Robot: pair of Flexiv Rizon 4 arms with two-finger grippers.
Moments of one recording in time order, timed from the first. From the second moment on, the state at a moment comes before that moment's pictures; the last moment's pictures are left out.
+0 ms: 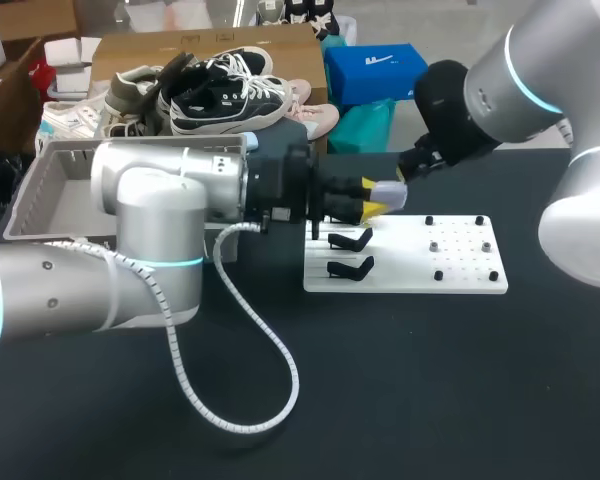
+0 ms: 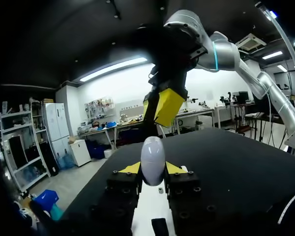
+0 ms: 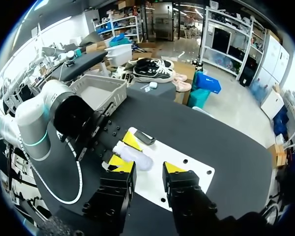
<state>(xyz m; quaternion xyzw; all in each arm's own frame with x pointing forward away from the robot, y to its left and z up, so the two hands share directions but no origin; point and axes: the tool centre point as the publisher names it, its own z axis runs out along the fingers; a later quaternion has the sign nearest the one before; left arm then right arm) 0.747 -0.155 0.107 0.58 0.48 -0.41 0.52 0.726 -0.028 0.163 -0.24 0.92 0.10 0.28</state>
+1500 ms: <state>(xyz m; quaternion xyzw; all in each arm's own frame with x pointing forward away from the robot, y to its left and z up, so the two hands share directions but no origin) 0.815 -0.052 0.152 0.53 0.63 -0.25 0.51 0.709 -0.041 0.154 -0.21 0.93 0.10 0.28</state>
